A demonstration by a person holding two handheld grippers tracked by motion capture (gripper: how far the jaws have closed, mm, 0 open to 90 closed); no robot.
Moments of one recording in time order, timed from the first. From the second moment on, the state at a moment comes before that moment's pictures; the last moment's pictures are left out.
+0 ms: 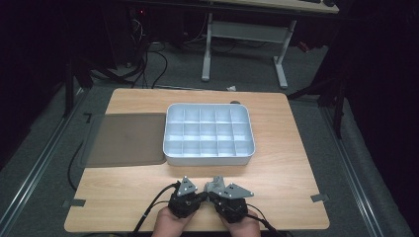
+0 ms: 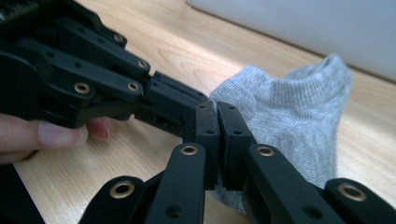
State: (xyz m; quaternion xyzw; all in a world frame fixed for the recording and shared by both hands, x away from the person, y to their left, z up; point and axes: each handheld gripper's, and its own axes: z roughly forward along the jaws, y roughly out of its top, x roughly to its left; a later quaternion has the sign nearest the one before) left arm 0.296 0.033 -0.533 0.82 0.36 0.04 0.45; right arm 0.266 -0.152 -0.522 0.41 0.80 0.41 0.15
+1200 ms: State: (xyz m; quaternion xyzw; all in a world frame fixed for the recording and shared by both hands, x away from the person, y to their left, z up) left arm 0.296 0.029 -0.510 0.78 0.34 0.11 0.51; right arm 0.265 -0.149 -0.531 0.40 0.81 0.40 0.16
